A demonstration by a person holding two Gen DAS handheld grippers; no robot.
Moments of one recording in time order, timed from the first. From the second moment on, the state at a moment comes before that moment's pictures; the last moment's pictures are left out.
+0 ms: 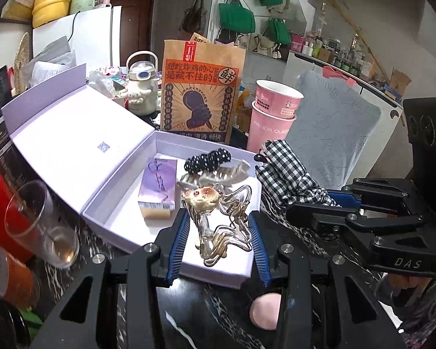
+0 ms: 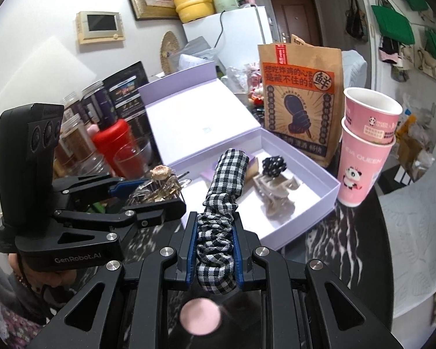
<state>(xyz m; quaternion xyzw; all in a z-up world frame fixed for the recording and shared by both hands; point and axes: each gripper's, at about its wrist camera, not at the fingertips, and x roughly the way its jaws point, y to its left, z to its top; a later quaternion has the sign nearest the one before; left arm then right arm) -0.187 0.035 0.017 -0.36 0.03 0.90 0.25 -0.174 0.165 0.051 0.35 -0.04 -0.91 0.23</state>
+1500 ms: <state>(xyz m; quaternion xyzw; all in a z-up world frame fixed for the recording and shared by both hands) -0.328 0.048 -0.029 -0.42 0.06 0.87 0.23 -0.339 0.163 0.017 0.42 0.01 -0.88 0.22</state>
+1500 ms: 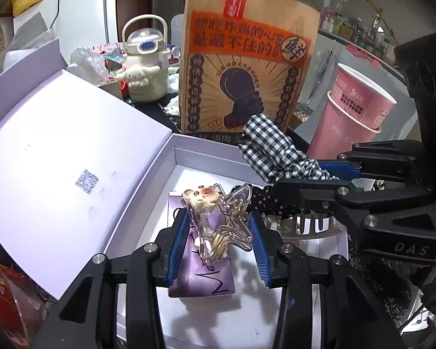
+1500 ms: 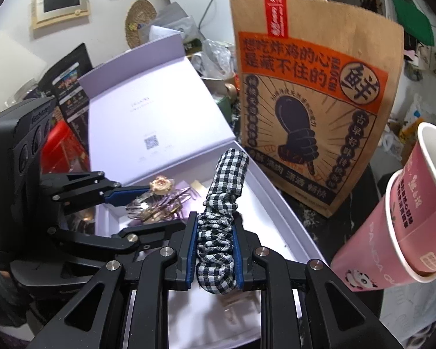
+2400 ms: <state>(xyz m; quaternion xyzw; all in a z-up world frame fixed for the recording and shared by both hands) -0.334 0.057 -0.037 -0.45 0.07 0.86 0.21 -0.358 0.179 -0.010 0.48 0.03 -0.86 0.17</state>
